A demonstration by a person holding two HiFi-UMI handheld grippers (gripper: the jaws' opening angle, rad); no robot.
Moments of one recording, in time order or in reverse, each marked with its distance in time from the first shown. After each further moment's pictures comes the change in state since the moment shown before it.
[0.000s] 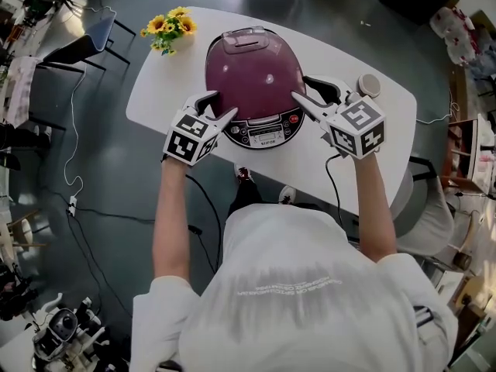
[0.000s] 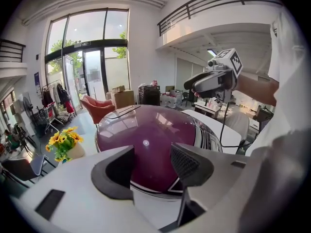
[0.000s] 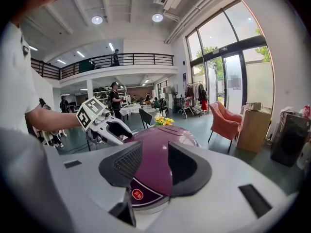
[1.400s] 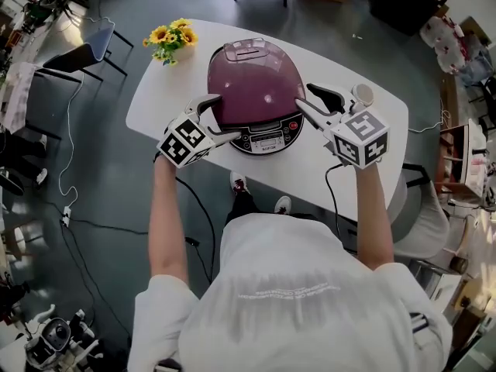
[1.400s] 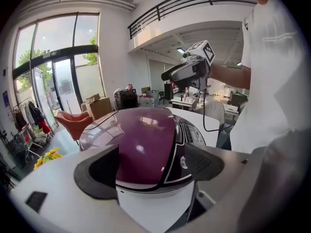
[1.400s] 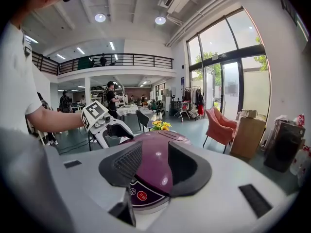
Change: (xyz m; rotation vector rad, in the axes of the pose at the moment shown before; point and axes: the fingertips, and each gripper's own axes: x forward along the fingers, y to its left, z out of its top) left arm -0.011 -0.022 0.000 0.253 -0.037 -0.223; right arm -0.021 0.010 0.021 -0.041 -0.025 -0.058
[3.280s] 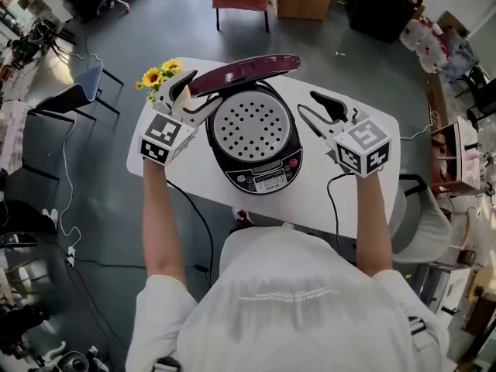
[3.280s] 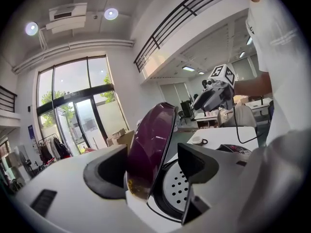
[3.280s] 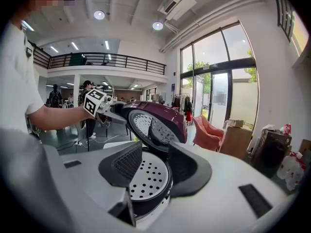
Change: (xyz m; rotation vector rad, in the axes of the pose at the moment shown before) left arm -0.062 0.152 0.127 0.169 -0.312 0.302; right arm 0.005 -0.053 0.056 -0.020 -0.056 -0.149
